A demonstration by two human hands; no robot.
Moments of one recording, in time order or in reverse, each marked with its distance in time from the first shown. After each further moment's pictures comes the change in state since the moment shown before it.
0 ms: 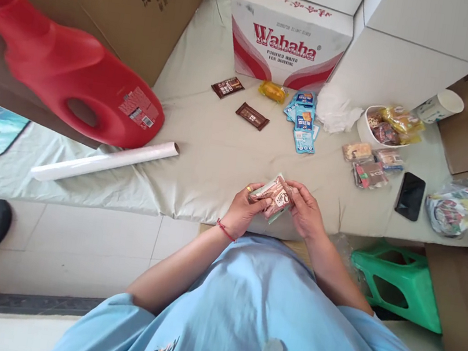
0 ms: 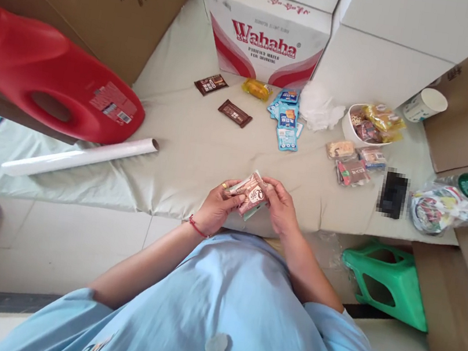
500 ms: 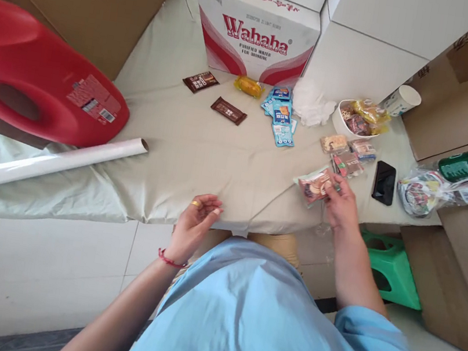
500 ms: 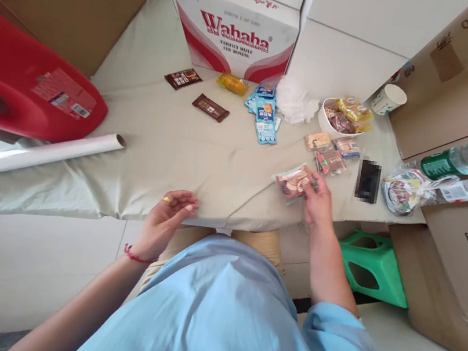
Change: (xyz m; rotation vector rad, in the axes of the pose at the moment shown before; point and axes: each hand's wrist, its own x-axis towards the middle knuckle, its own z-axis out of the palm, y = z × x) left_hand -0.049 -0.004 -0.063 0.460 0.151 0.191; right_hand 0.006 -0.013 -0.142 -0.272 0.385 -0.262
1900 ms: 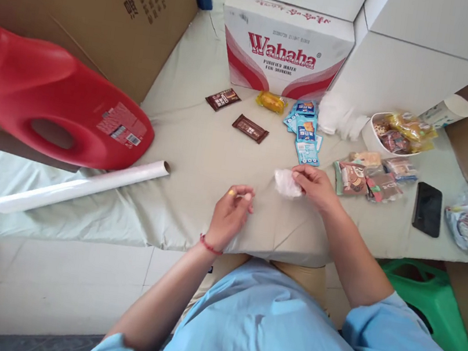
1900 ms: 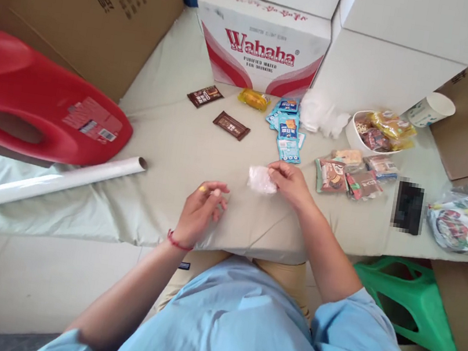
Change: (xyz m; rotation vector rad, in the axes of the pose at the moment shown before) left_hand 0.079 0.030 0.021 -0.042 -0.011 0.086; right_hand 0.063 -0.030 0.142 -0.024 -0.508 0.021
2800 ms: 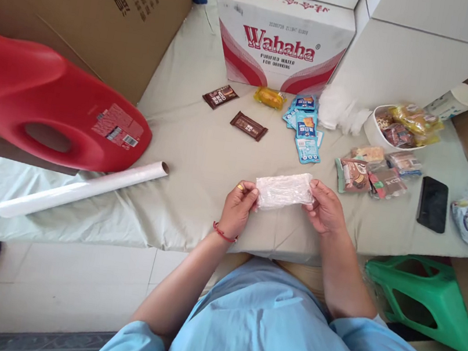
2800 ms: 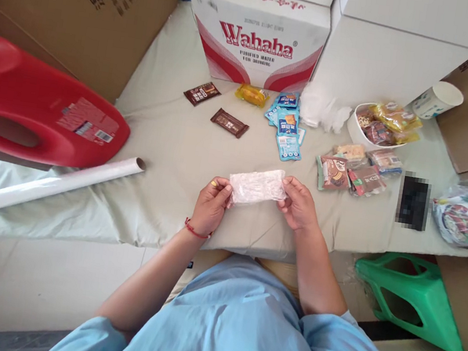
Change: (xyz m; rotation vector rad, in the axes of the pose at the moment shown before) left_hand 0.029 -0.036 0.020 -0.197 -0.019 0.052; right_hand -0.054 0.001 0.010 0.515 0.177 0.228
